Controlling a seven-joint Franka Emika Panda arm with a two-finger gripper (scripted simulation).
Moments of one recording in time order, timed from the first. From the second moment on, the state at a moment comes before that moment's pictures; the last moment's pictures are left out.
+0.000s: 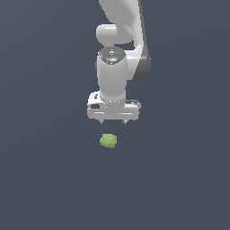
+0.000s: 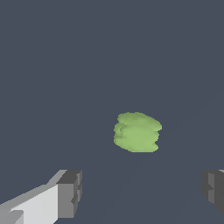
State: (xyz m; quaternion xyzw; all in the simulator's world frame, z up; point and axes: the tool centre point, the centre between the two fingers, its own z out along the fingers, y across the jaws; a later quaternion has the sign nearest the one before) arm 0.009 -0.007 0.186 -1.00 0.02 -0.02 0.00
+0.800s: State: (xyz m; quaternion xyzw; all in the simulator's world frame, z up) arm 0.023 -0.002 0.209 -1.00 0.00 -0.05 0.00
